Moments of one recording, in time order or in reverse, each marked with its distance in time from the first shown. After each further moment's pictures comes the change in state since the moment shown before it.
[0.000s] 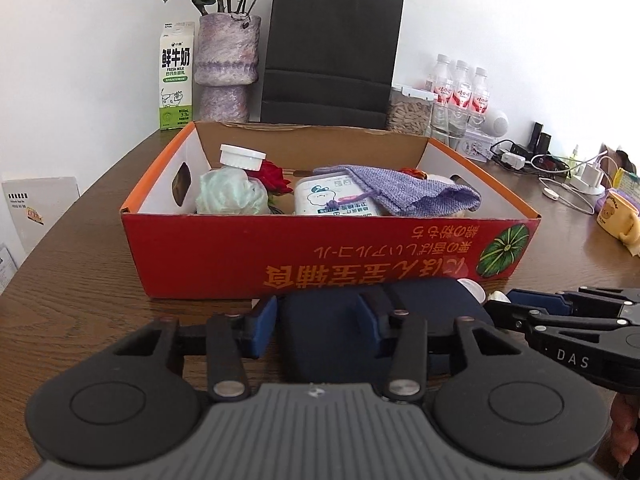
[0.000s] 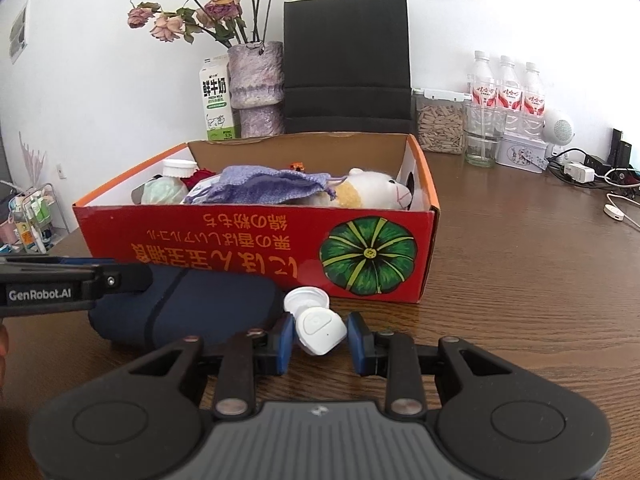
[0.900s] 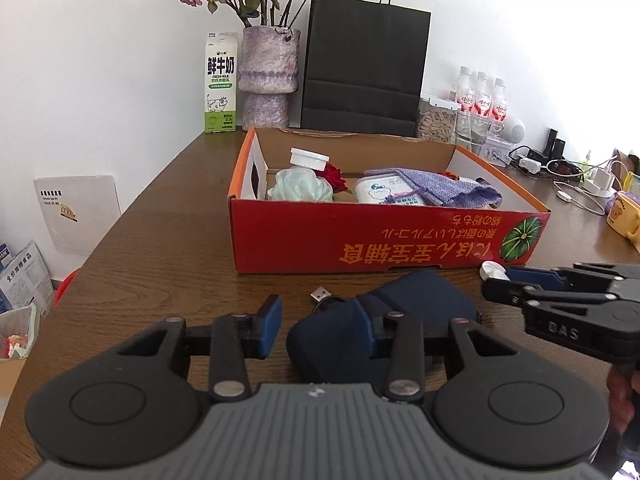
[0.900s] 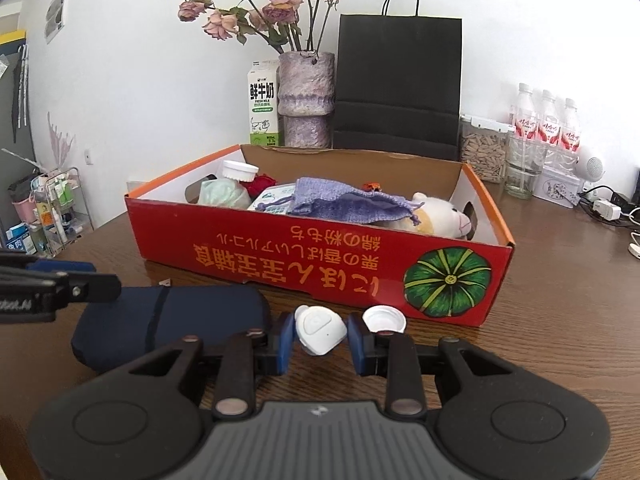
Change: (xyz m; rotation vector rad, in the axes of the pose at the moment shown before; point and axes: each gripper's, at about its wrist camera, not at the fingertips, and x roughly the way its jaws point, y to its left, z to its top) left arm -0.052 0.038 -0.011 -0.020 -0.014 0.065; right arm -0.012 0.045 0.002 -0.094 -0.038 0.040
